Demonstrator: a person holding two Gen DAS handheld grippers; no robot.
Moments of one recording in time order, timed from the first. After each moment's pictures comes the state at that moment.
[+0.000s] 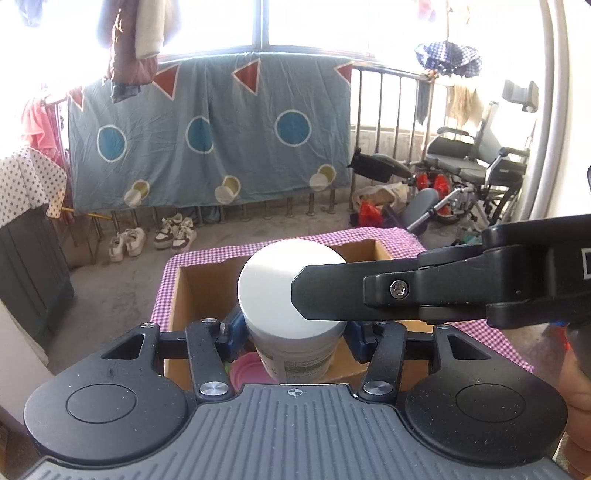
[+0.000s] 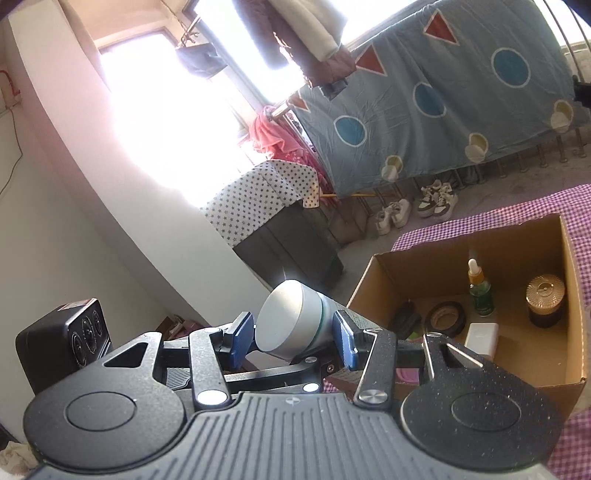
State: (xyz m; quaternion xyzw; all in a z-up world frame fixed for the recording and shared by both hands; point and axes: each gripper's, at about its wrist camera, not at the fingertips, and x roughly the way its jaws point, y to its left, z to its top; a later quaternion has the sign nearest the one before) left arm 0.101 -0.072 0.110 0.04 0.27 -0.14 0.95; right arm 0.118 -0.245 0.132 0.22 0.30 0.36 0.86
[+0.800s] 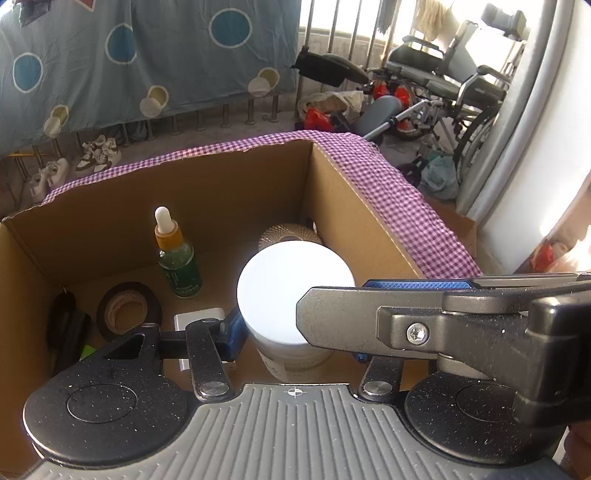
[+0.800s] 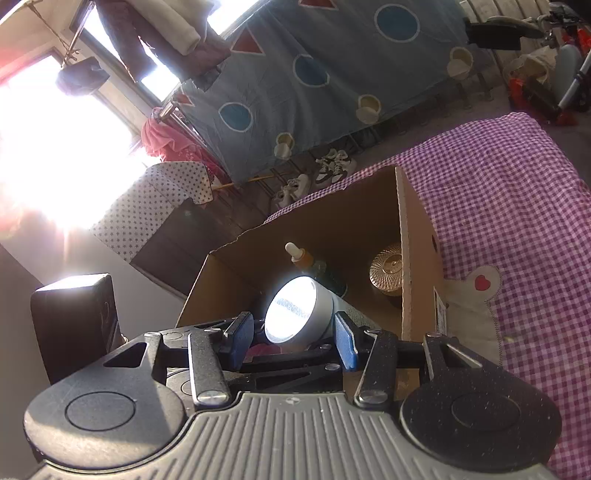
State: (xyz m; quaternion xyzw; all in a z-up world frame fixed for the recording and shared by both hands) left arm 0.198 -0.152 0.012 0.04 0.42 -0.21 0.88; right arm 0.209 -0.331 0.026 0.26 0.38 0.23 0.85
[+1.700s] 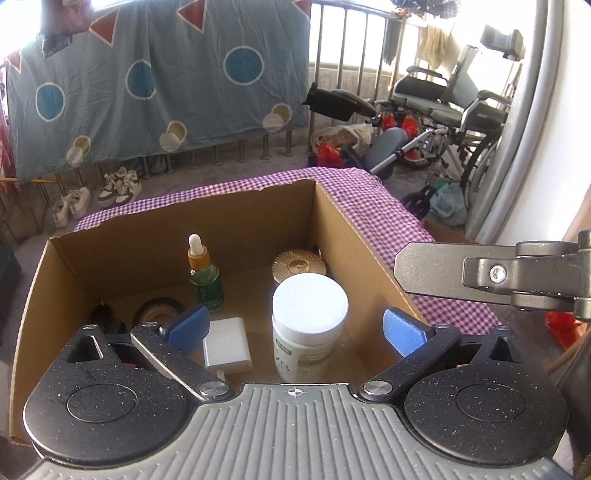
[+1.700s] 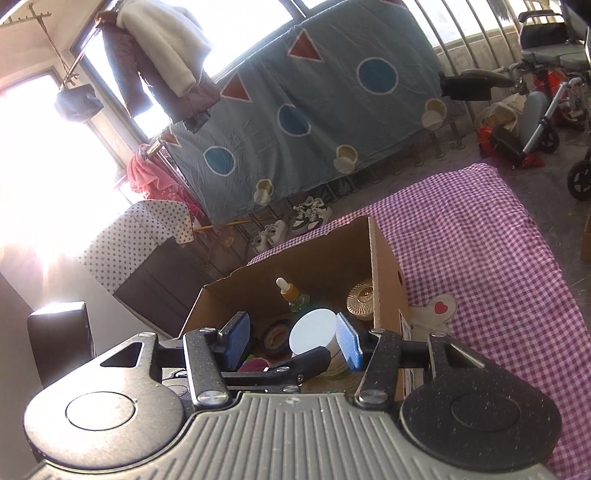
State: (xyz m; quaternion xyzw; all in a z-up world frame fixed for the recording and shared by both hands) left arm 0.162 -0.147 0.054 0.05 0.36 -0.18 0.91; right arm 0.144 -0.344 0.073 0.25 0.31 0.17 0.90
